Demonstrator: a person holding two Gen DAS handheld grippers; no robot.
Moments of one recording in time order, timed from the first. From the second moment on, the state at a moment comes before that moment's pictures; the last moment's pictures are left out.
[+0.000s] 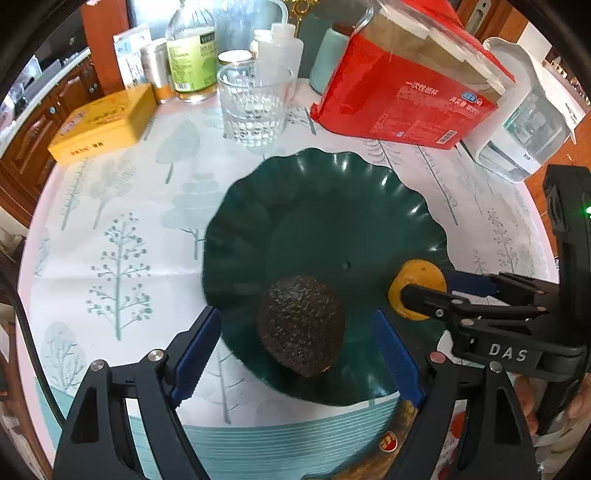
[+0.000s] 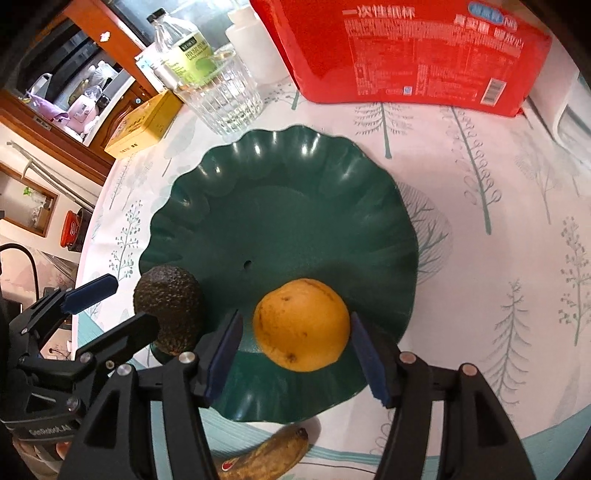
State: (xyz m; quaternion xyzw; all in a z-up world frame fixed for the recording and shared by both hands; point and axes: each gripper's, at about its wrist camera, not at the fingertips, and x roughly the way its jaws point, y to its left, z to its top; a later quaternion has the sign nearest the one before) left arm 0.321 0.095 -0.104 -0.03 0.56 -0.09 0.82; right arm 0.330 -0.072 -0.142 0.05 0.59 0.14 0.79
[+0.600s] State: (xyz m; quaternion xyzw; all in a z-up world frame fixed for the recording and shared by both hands) left arm 0.277 0.098 -0.061 -0.03 0.53 -0.10 0.84; right arm 0.298 -0.078 -0.104 0.03 0.56 0.13 0.82
